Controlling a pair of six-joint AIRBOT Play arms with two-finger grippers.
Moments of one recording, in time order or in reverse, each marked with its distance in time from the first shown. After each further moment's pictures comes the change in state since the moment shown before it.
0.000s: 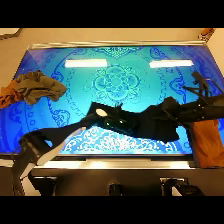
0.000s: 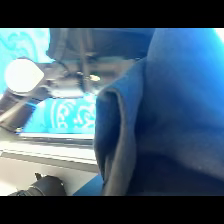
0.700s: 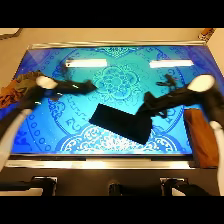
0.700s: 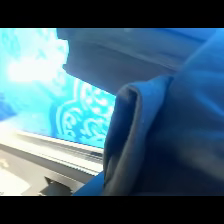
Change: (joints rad) left arm 0.518 0.476 -0.004 0.605 0.050 -0.110; right arm 0.114 -0.359 0.003 0.112 -0.219 -0.121
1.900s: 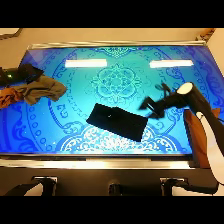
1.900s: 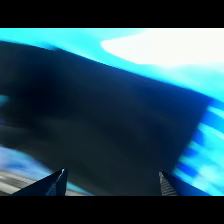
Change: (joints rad) left arm 0.329 0.362 -0.035 0.224 -0.109 -0.023; right arm -0.125 -0.204 -0.073 -0.105 -0.080 -0.154
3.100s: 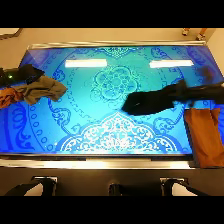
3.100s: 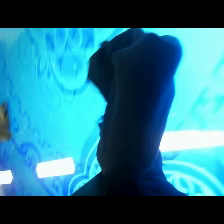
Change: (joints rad) left arm -0.001 0.000 0.000 0.006 -0.006 0.000; right arm -0.359 0.157 0.187 0.126 0.032 -0.064
